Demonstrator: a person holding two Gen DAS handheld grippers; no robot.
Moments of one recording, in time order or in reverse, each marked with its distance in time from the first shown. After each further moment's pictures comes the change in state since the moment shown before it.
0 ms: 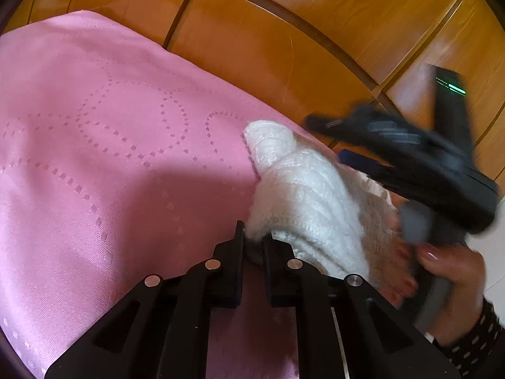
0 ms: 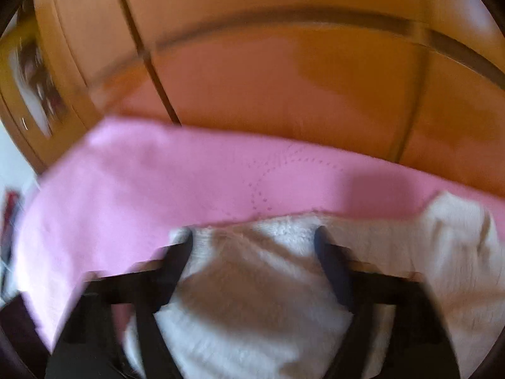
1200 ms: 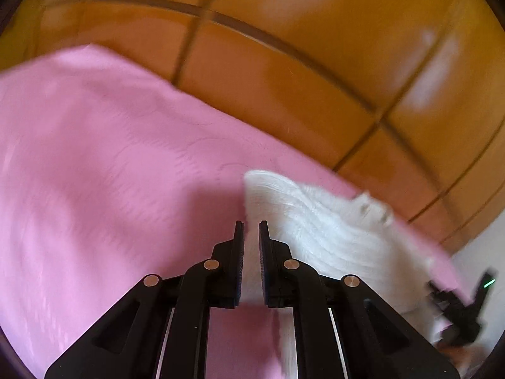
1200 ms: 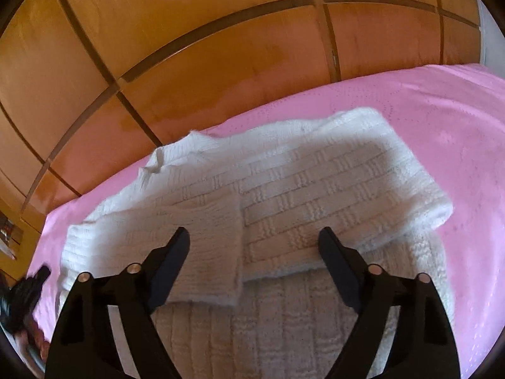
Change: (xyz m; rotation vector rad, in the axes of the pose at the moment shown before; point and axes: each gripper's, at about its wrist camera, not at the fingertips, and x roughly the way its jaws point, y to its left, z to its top) left arm -0.022 -0.032 0.040 0.071 -0.009 0.118; right arm -0.162 -0.170 -0.120 0.431 -0.067 -0.360
